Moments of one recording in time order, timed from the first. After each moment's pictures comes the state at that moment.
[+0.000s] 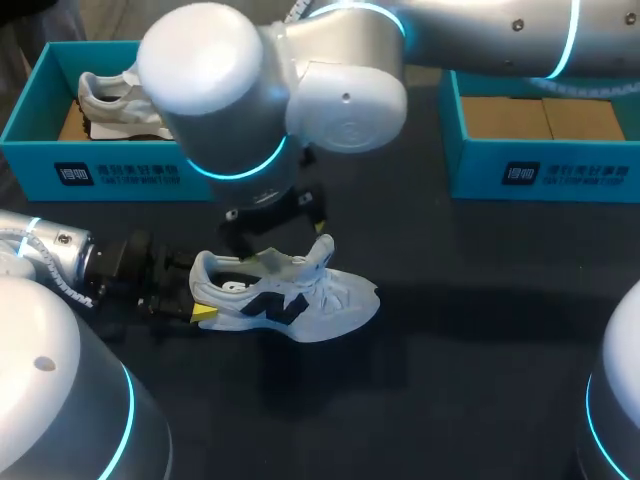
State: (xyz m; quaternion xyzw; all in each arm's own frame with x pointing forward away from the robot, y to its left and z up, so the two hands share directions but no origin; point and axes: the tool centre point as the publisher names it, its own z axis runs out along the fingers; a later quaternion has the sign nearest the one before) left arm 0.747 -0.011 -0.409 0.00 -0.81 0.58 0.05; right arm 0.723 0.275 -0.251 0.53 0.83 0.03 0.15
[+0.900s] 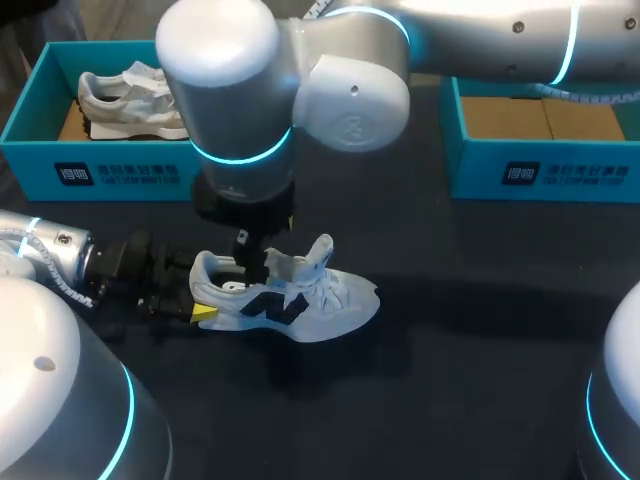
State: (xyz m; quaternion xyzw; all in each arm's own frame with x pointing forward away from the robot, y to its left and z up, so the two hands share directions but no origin) left arm 0.747 -0.011 -0.409 0.00 -0.81 0.58 0.05; right arm 0.722 0.282 -0.263 0.17 0.98 0.00 0.09
